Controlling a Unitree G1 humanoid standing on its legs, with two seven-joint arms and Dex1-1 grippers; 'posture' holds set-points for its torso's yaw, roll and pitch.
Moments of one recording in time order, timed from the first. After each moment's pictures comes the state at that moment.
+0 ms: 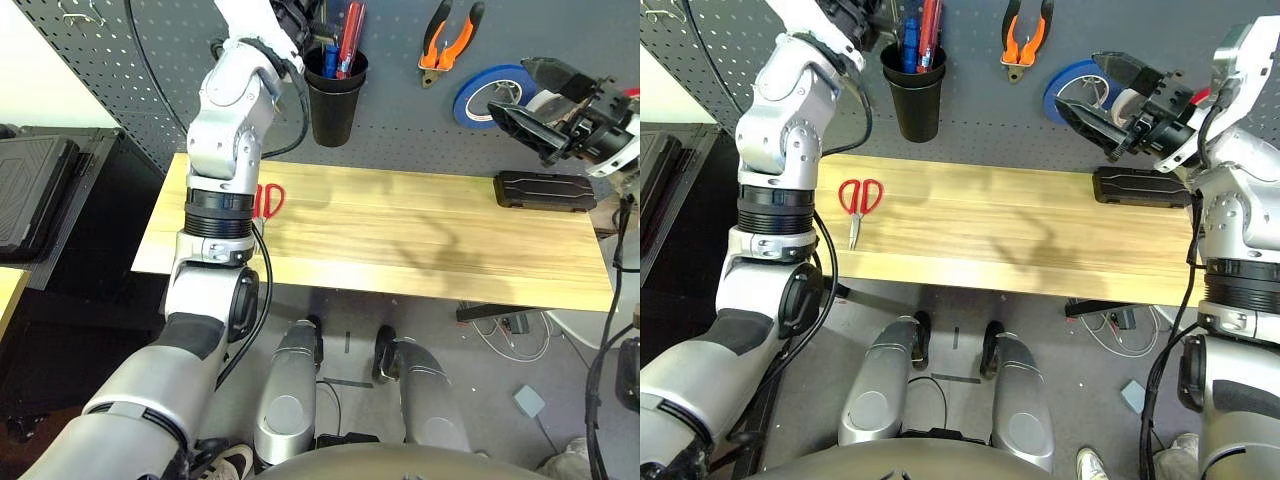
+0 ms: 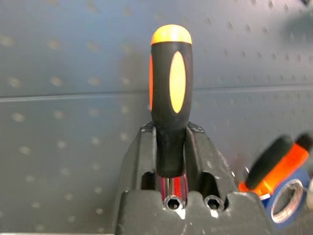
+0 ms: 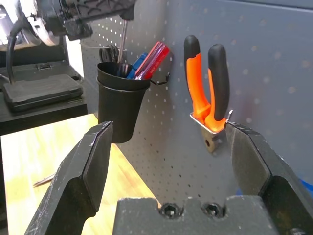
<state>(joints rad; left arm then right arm) -1.06 0.16 0.04 0.22 -0.23 0.27 -0.28 -0.61 -0.67 -0.28 0.16 0.59 0.19 1.01</state>
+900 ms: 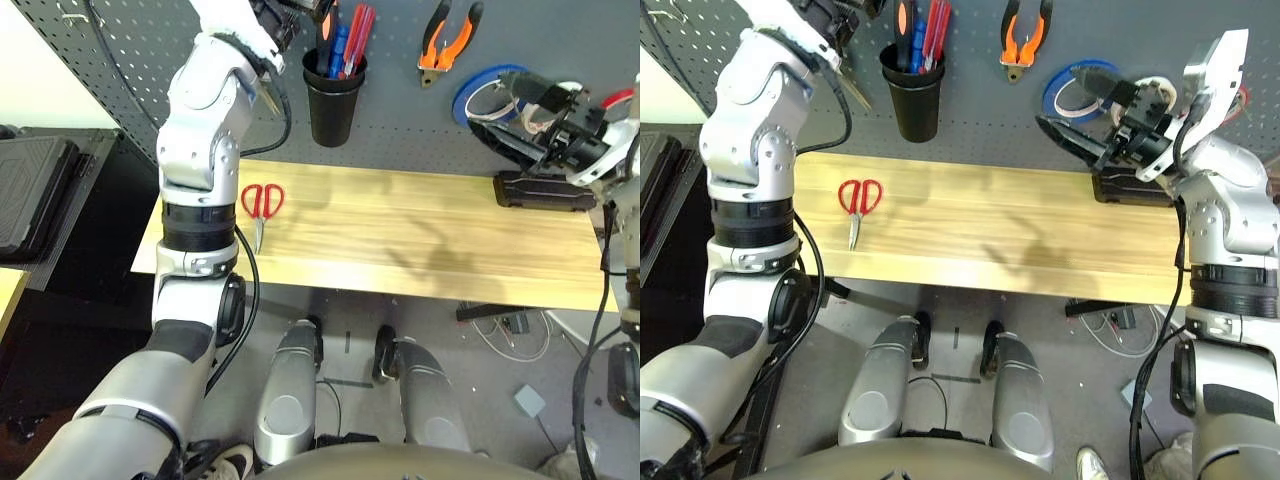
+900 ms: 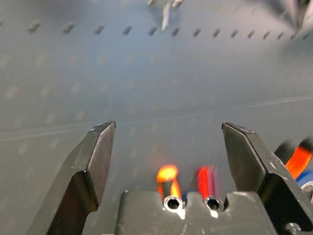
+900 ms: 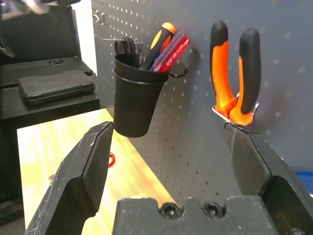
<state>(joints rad) -0.91 0.27 0.10 -0.17 -0.27 0.49 -0.26 -0.56 -0.64 -0.24 0.10 0.58 0.21 1.03</state>
